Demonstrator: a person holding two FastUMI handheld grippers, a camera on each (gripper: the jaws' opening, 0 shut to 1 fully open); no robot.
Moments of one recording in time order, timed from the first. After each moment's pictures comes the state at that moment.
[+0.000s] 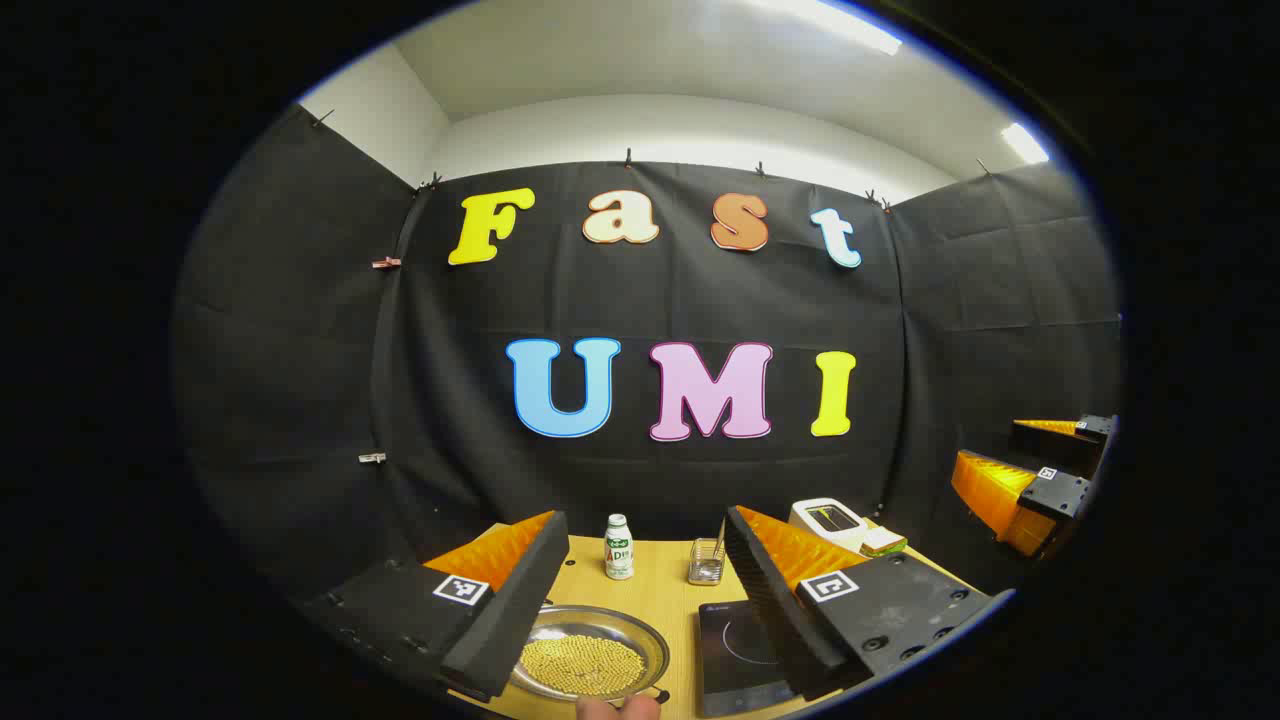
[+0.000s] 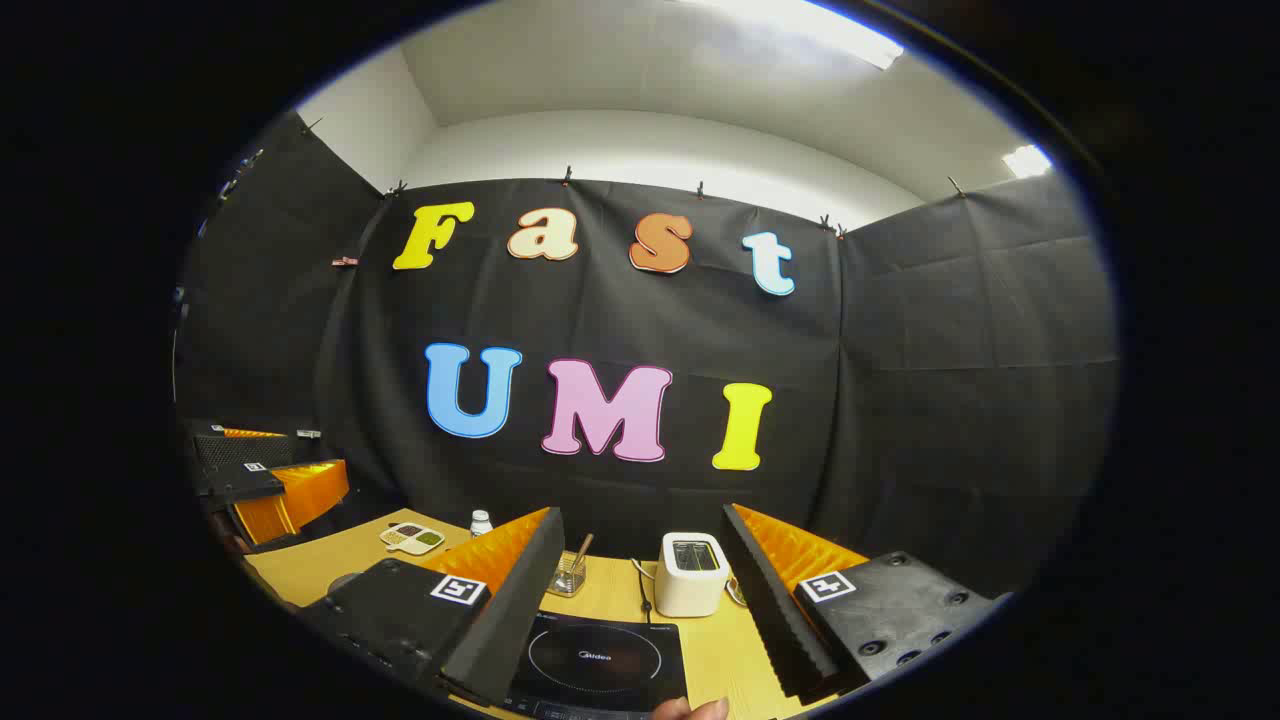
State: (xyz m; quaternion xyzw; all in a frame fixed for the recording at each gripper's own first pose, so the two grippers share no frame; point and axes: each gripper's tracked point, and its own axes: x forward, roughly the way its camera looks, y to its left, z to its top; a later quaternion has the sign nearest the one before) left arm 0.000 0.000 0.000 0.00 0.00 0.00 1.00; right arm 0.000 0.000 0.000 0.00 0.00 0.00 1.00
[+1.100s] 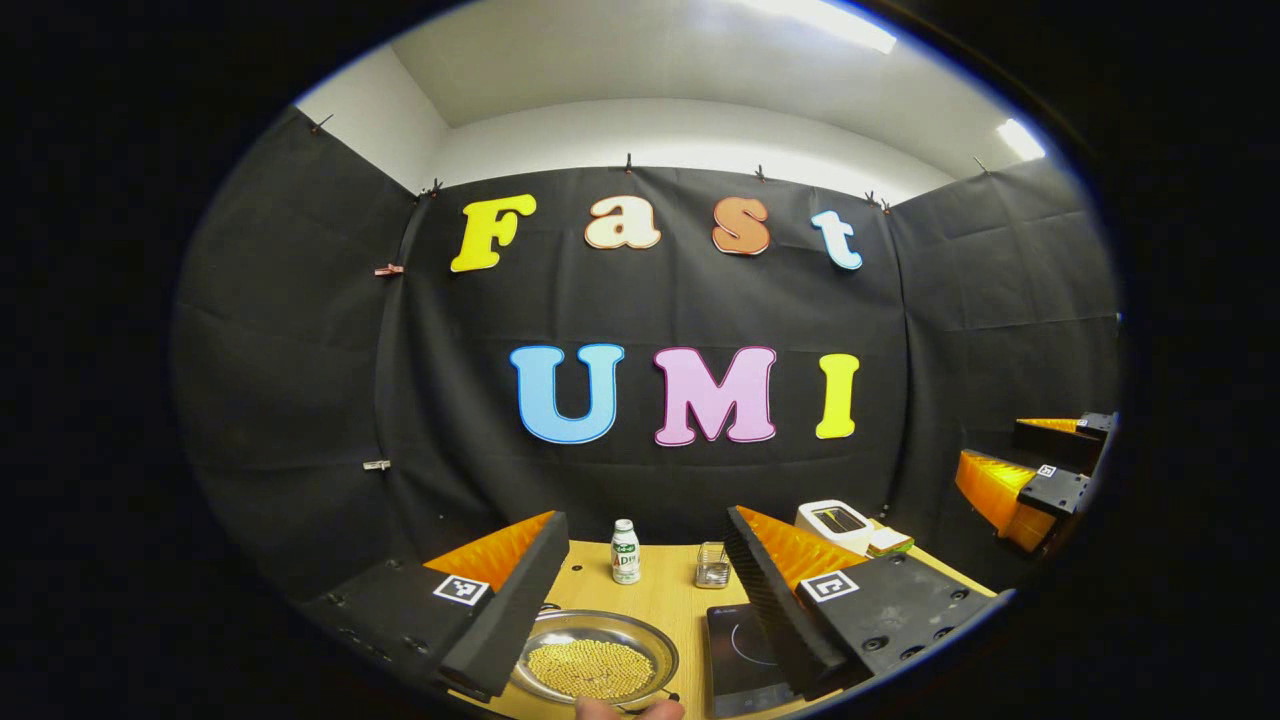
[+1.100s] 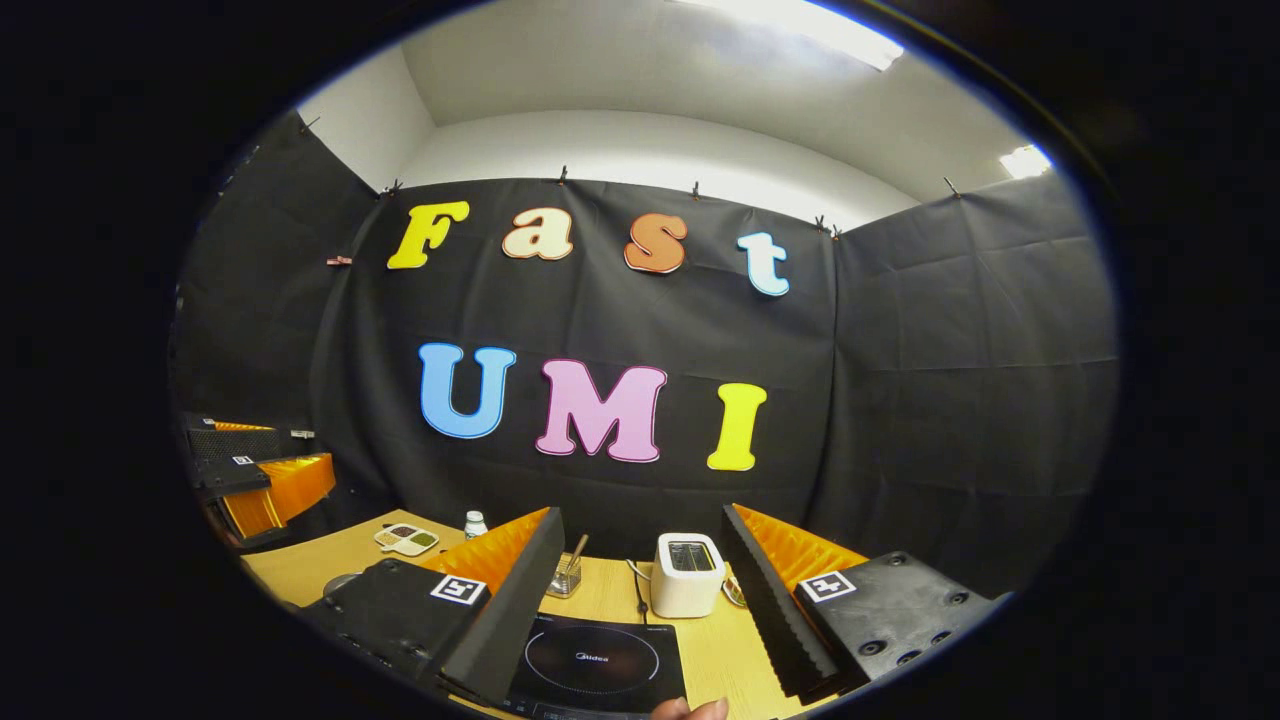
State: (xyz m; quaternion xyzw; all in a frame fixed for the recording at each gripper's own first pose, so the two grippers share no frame) left arm 0.000 0.007 0.003 0.00 -0.01 0.00 1.00; right arm 0.002 -0.002 -0.002 0.00 0.00 -0.01 1.00
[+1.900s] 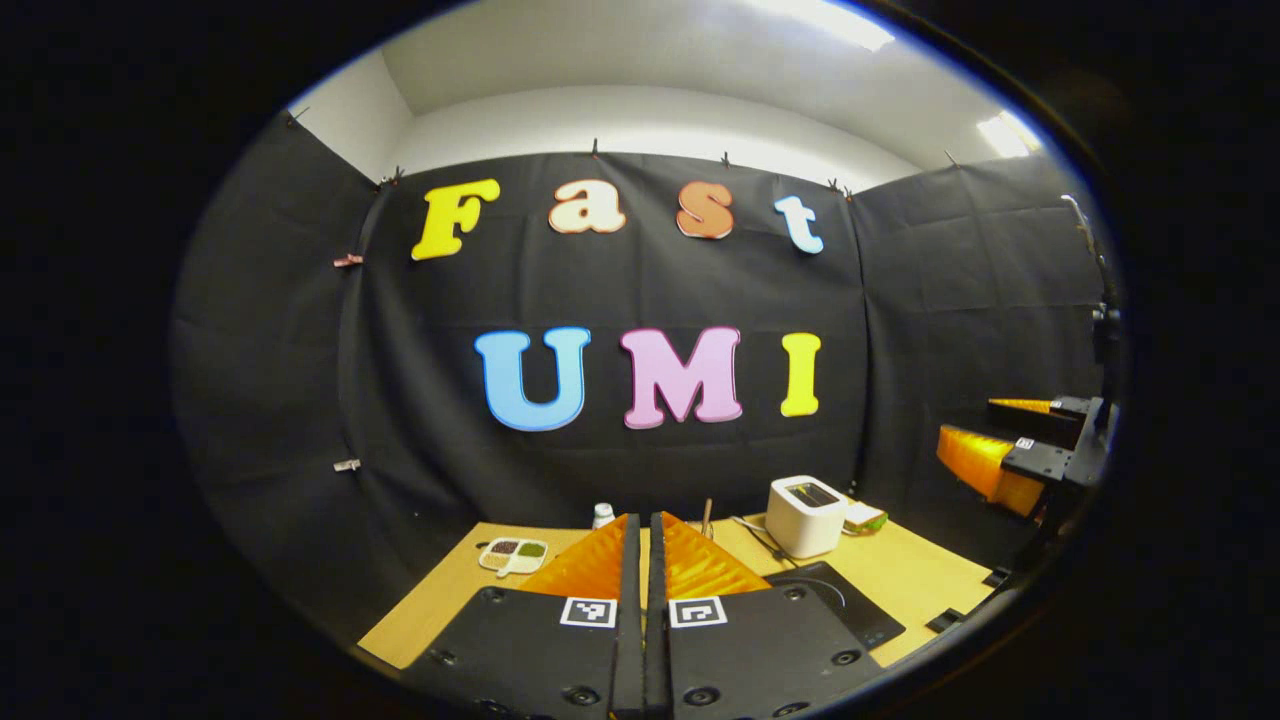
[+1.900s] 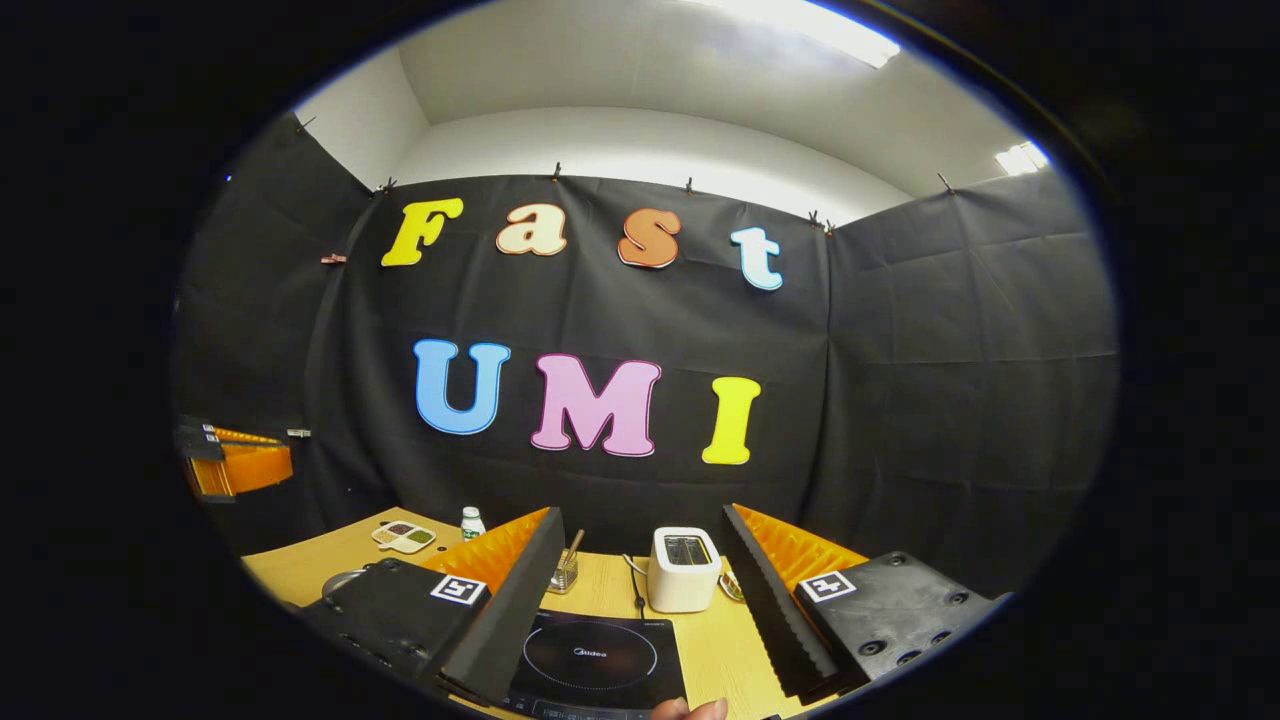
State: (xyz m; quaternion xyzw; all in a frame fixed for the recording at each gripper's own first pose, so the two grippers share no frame) left arm -0.011 0.022 -0.029 0.02 0.05 -0.08 1.00; right arm -0.003 -0.007 -0.008 0.00 0.01 -0.02 1.00
